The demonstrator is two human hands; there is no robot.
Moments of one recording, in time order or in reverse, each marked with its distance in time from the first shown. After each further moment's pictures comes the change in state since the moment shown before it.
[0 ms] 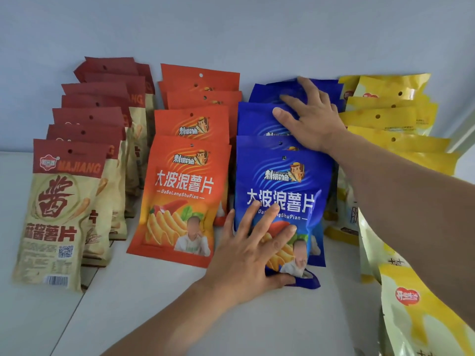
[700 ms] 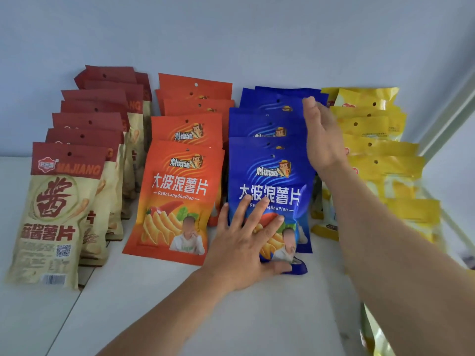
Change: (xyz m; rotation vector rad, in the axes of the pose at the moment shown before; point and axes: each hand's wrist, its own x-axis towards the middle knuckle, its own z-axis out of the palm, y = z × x) left_hand 0.011 0.002 -0.002 0.013 -0.030 -0.040; right_hand -0.069 -0.013 -0.011 0.788 0.300 0.200
